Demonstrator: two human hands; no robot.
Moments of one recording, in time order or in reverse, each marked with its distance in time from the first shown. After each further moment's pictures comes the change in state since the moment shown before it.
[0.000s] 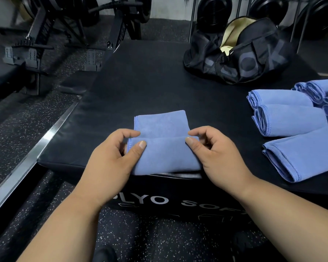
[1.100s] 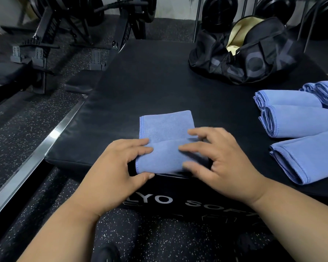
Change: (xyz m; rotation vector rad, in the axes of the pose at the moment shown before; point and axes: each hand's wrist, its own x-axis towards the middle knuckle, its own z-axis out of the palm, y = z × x) left_hand -0.008 -0.018 -0.021 0.432 -0.201 0.332; right_hand -0.004 0.002 -0.011 -0.606 -0.175 -0.530
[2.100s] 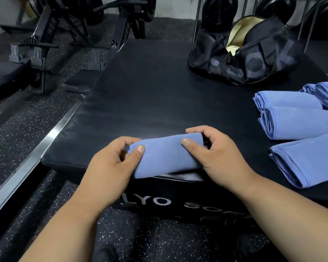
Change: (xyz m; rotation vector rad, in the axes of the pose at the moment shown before) left_hand 0.009 0.016 0.006 -0.415 0.146 -0.406; right_hand 0.021 -0.004 0.008 0.595 0.059 0.529
